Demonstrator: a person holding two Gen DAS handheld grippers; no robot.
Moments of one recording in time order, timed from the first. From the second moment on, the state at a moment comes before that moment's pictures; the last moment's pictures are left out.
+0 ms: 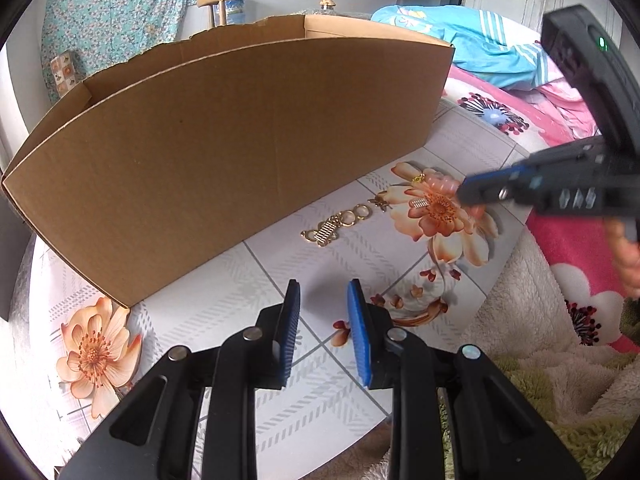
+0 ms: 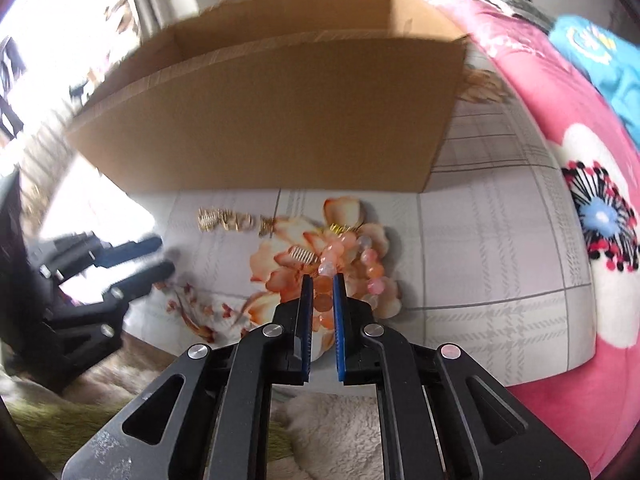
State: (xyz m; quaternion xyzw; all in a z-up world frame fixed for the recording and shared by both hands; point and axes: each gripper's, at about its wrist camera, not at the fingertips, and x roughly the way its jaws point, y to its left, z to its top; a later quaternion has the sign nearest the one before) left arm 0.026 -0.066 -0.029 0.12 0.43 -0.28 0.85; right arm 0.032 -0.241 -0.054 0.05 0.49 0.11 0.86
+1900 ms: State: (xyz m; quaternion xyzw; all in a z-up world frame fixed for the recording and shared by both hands) left arm 0.027 -0.069 -0.030 0.12 0.44 -0.26 0.85; right arm 0.029 -0.254 -0.061 0.08 0.46 0.10 0.88
